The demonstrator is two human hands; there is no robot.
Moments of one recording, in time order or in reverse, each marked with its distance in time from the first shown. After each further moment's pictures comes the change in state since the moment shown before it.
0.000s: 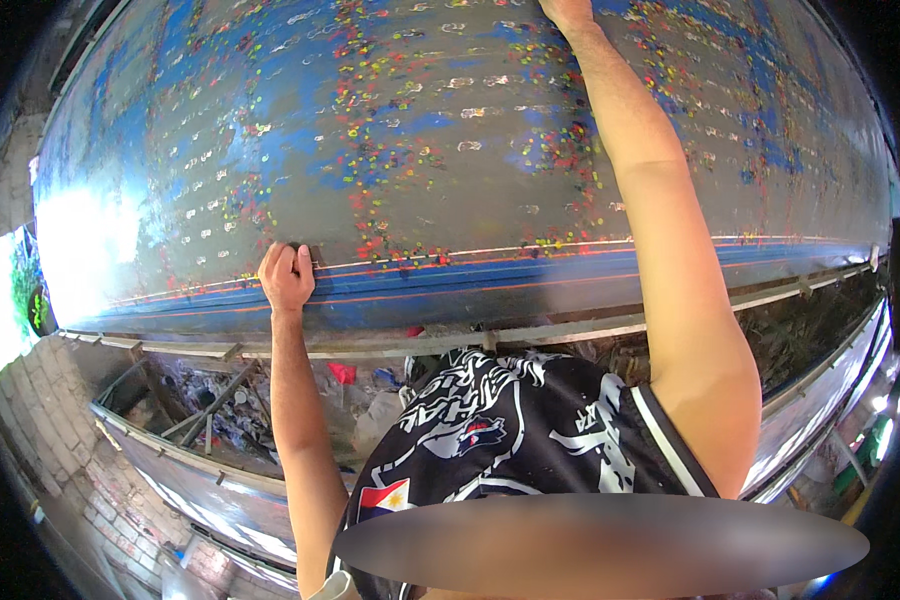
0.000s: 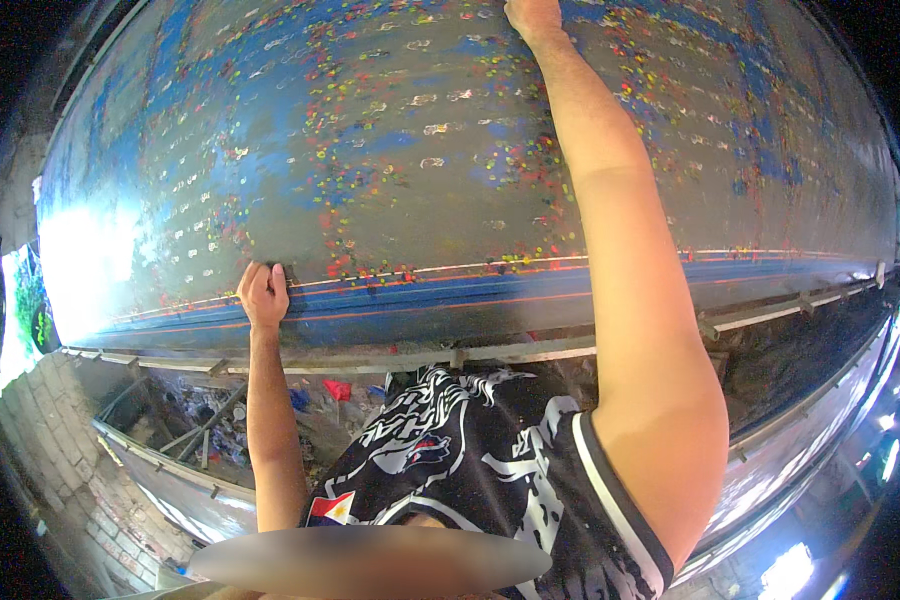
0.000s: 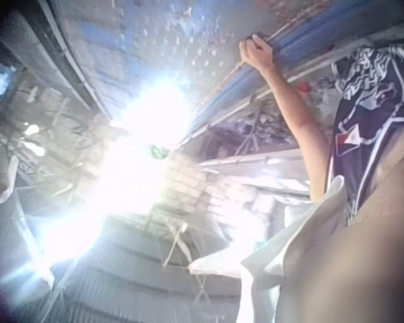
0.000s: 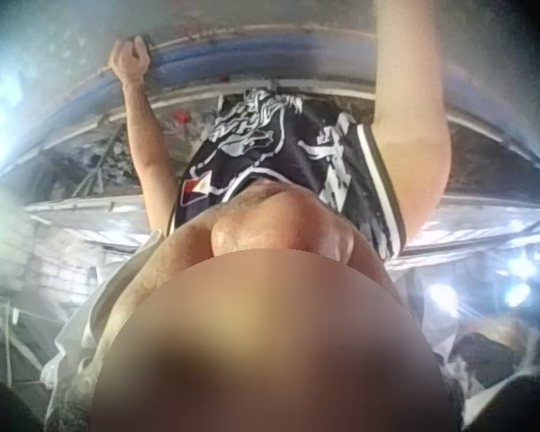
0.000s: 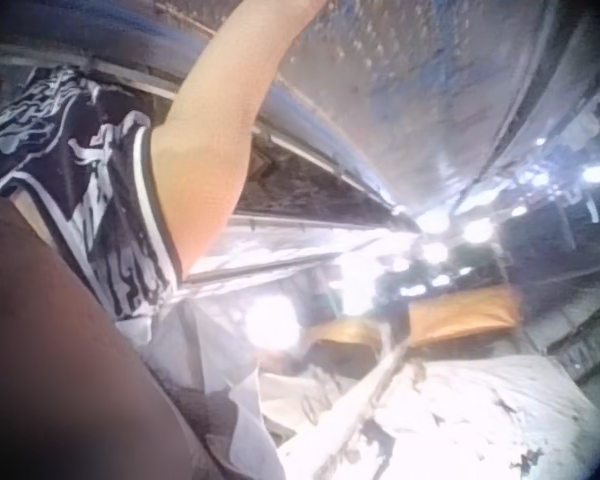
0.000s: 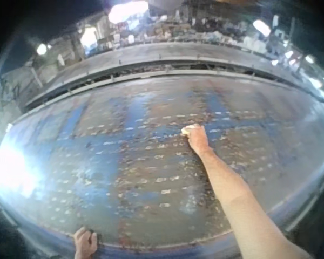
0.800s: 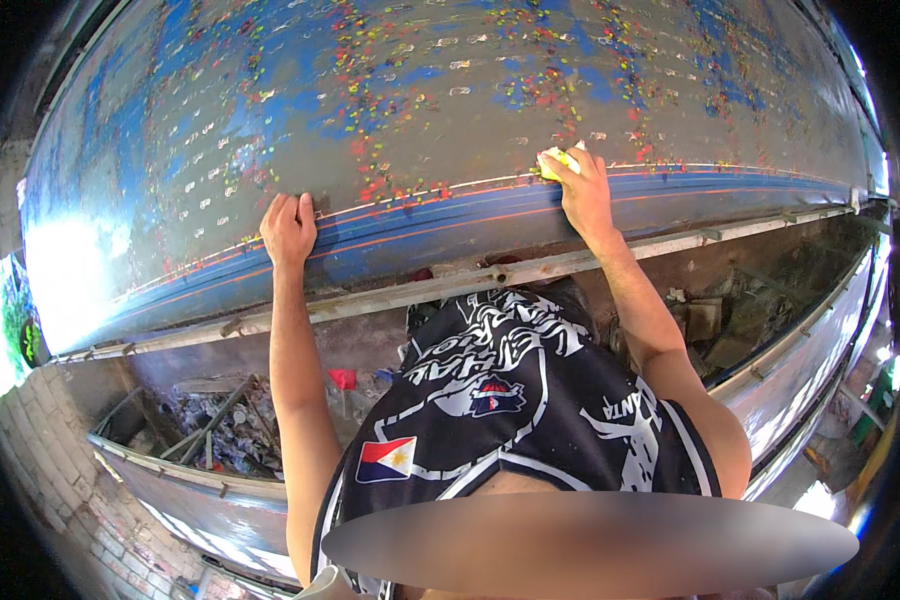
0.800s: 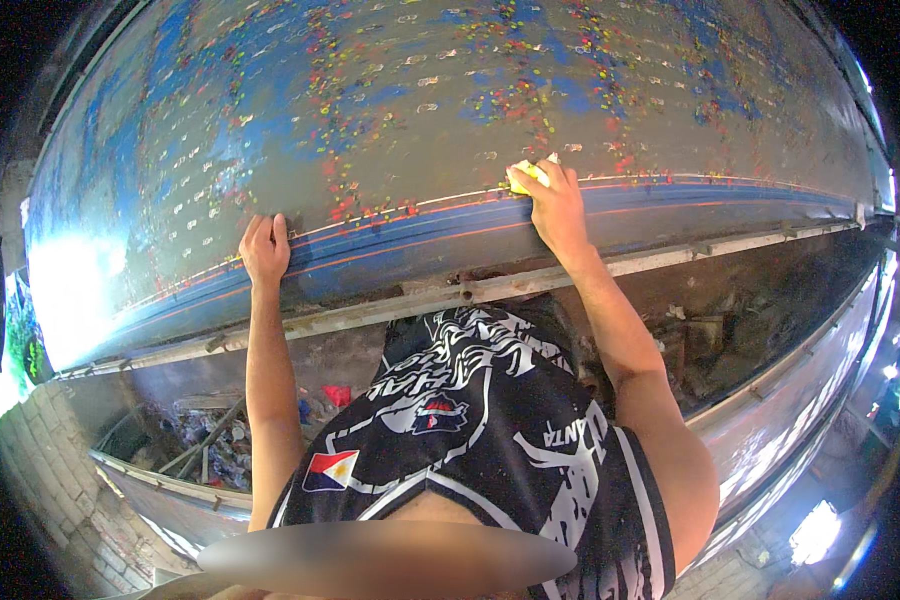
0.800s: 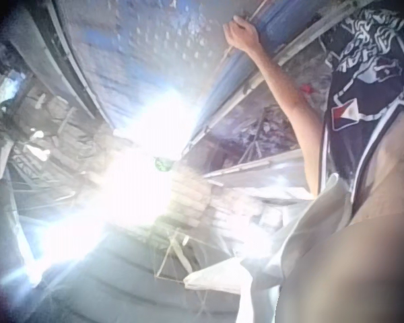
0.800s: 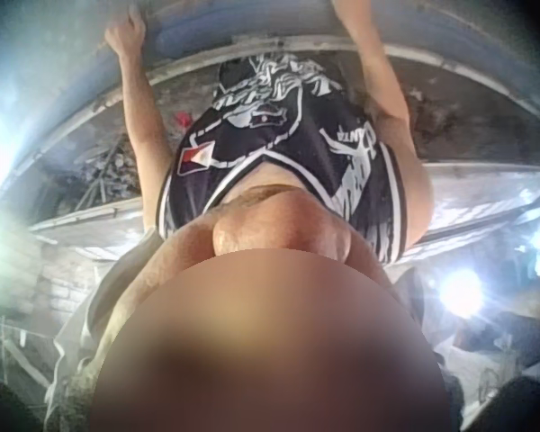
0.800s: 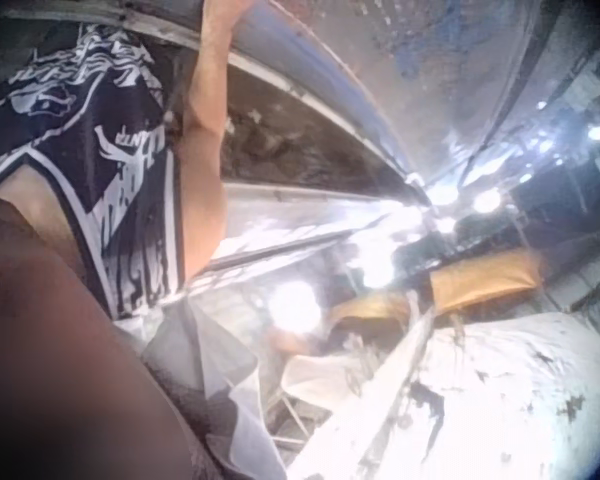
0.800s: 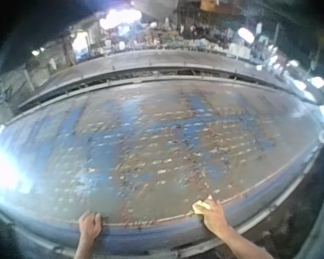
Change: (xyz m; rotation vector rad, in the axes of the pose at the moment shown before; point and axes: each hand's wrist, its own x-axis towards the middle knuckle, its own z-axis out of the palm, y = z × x) left_hand -0.007 -0.001 -0.002 -0.036 0.043 0.000; right_hand -0.336 -0.248 -0.246 -0.026 -0.364 0.317
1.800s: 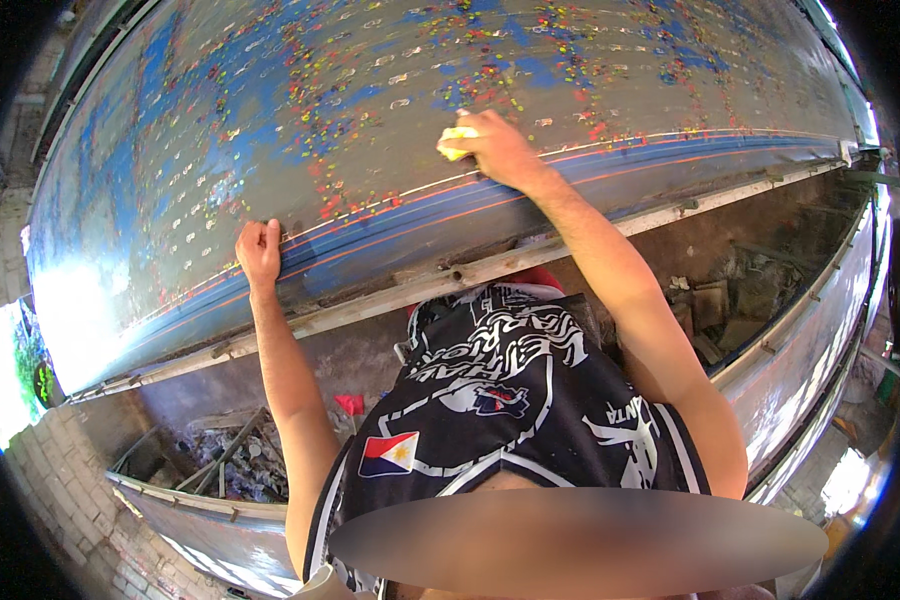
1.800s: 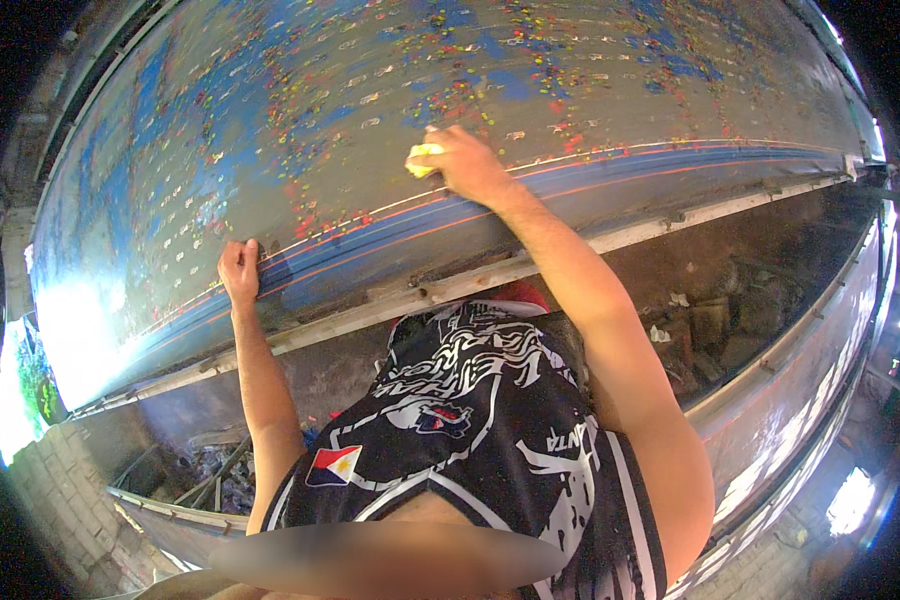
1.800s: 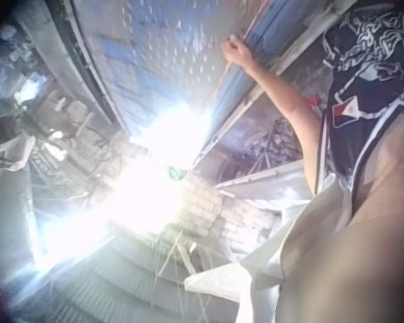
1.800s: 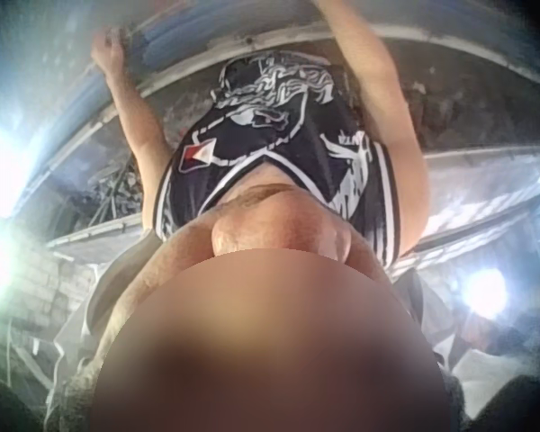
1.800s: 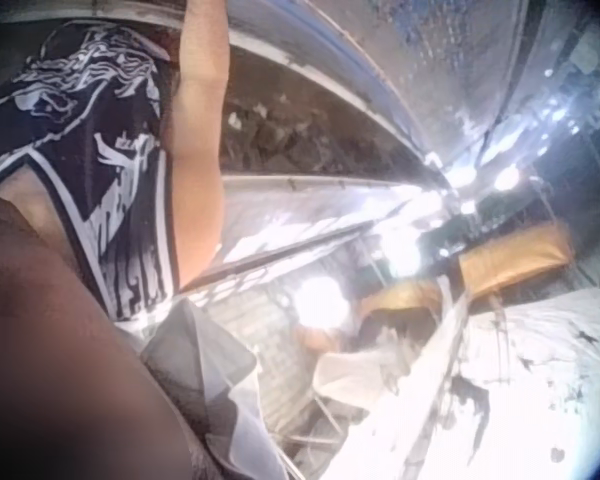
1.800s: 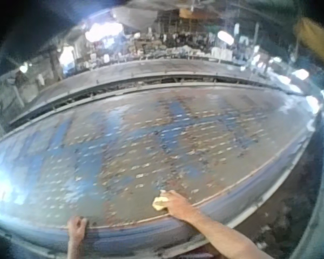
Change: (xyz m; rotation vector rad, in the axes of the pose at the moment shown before) left_hand -0.002 -0.002 -0.005 -0.182 -0.060 -0.134; right_hand 0.069 0.004 0.032 0.160 -0.039 -0.373
